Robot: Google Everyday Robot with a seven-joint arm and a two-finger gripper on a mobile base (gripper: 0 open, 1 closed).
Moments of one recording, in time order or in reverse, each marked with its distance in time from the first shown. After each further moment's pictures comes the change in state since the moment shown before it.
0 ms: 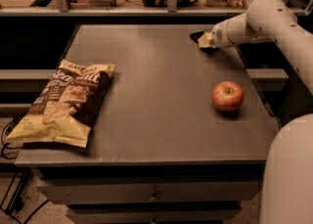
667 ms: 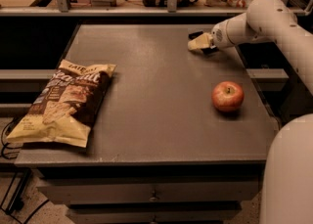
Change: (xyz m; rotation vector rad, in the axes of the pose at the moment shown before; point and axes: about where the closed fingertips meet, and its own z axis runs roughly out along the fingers) arm 0.000 0.000 0.000 0.000 0.000 0.000
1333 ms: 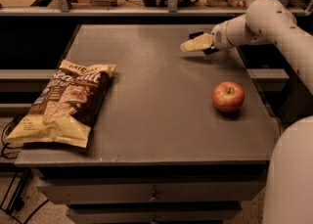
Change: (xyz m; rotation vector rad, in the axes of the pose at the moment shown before) arm 0.000 0.001 -0.001 0.012 -0.012 0.008
